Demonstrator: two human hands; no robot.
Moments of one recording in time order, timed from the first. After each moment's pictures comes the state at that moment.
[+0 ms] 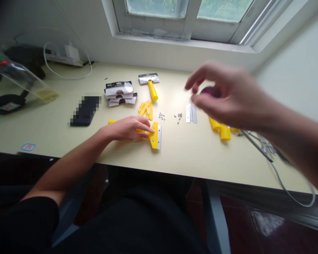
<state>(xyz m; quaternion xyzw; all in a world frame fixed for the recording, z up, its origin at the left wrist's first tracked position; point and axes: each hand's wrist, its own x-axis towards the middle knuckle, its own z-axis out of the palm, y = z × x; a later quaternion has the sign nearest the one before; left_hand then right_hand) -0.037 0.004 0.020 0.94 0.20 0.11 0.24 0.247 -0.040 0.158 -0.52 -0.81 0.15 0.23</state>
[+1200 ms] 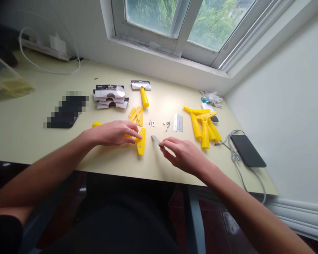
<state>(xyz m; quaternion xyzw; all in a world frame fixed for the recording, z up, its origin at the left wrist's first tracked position) -0.043 0.005 0.023 0.94 0.23 0.10 0.22 0.238 -0.091 0.057 -0.45 -0.89 0.05 0.06</state>
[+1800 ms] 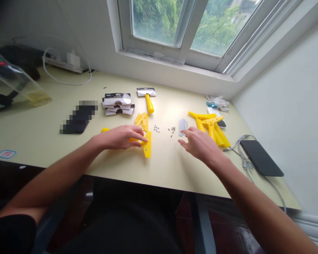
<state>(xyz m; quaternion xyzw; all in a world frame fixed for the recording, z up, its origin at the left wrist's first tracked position) -0.045 0.008 0.018 0.94 0.21 0.14 0.22 0.266 -0.045 0.059 -0.60 -0.80 -0.01 -0.05</state>
